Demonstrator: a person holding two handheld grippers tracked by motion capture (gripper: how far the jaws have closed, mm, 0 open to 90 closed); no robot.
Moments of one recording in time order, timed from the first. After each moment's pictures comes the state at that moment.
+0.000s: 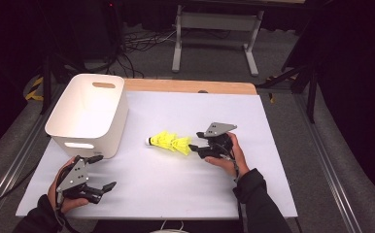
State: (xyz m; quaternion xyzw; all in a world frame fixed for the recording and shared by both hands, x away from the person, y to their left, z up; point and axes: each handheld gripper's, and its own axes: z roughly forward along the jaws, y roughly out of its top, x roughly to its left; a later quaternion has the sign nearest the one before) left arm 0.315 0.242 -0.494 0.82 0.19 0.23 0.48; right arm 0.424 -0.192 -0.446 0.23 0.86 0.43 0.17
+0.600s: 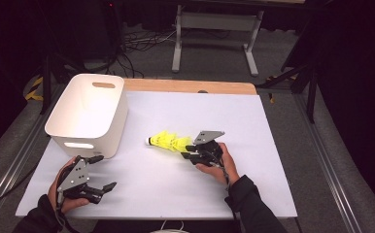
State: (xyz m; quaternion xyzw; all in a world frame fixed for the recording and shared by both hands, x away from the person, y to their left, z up) left arm 0.316 0.240 -0.495 0.83 0.19 0.23 0.48; right arm 0.413 -0.166 -0.465 0.25 0.87 0.41 0.13
